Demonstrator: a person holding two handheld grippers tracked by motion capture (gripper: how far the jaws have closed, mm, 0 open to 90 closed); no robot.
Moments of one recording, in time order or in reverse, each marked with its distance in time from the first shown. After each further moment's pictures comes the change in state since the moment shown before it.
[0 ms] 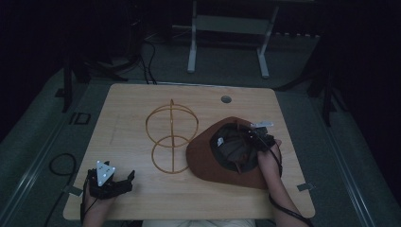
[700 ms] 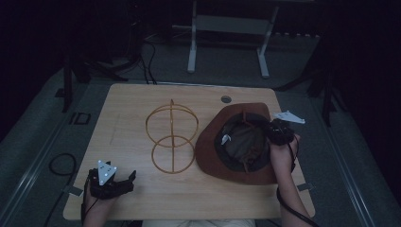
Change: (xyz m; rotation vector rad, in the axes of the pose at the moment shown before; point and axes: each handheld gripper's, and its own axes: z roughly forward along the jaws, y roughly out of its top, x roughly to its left) left arm -0.012 0.014 -0.011 0.023 -0.029 -0.002; right arm -0.029 0.025 -0.082 -0.279 0.066 0.148
